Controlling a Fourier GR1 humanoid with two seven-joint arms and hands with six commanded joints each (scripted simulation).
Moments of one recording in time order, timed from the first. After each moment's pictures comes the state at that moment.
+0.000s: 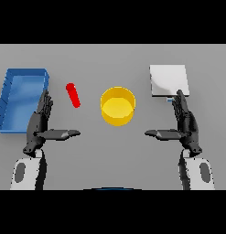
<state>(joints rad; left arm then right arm) 0.00 0.00 0.00 -1.57 0.00 0.00 0.00 0.00 0.00 0.00 -1.57 0.00 0.00 0.00</state>
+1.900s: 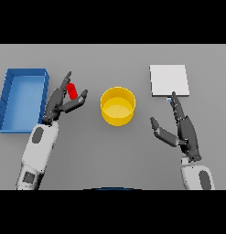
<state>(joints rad) -0.42 0.06 0.00 -1.06 -0.19 0.02 -0.04 0.08 -0.06 0.12 -1.71 0.19 -0.01 -0.08</state>
